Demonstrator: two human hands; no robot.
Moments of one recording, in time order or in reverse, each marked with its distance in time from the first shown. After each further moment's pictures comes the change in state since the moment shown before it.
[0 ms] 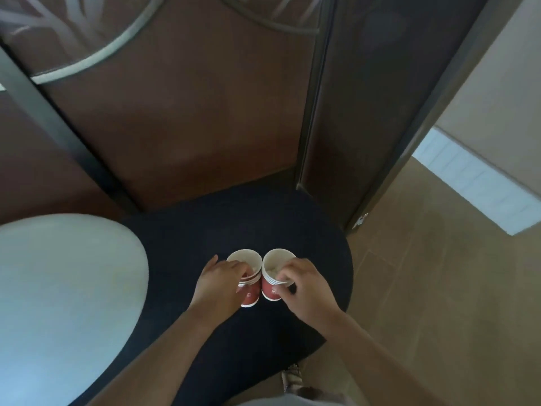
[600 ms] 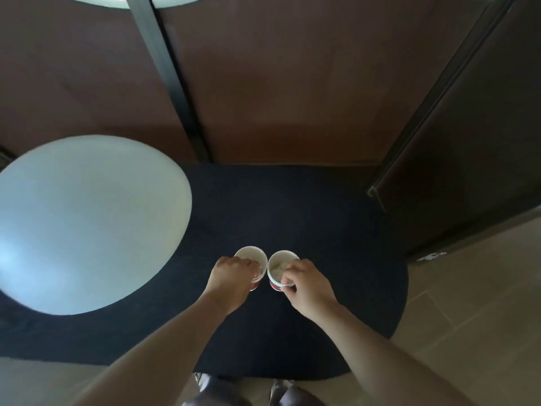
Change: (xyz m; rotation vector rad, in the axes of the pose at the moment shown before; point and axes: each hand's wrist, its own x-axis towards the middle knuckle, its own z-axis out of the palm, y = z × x) left_hand 0.004 -0.036 0.060 0.233 -0.186 -0.344; right_hand 0.076 0.040 0.076 -0.142 -0.454 -0.293
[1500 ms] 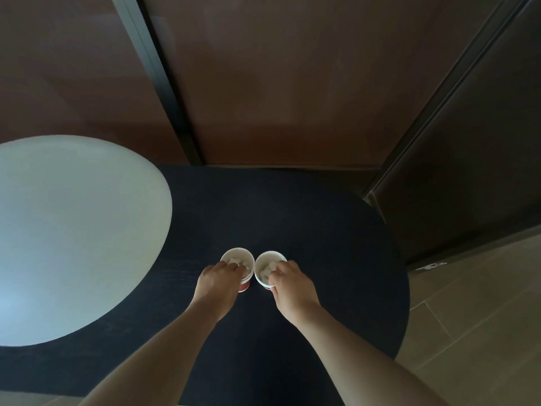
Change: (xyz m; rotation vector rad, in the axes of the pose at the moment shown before) left_hand 0.047 -0.010 0.041 -0.048 0.040 -0.092; right_hand 0.049 0.015 0.014 -0.167 -0.105 -0.024
